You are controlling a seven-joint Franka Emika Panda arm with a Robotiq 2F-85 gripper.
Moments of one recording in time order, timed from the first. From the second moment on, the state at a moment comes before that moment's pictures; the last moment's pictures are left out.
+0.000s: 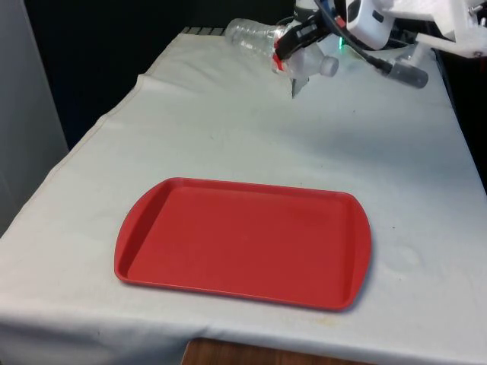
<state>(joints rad) 0.05 0.39 0.23 -1.83 -0.68 1.50 -0.50</state>
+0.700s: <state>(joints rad) 0.03 0.39 0.19 -1.75 -0.60 1.56 -0.59</state>
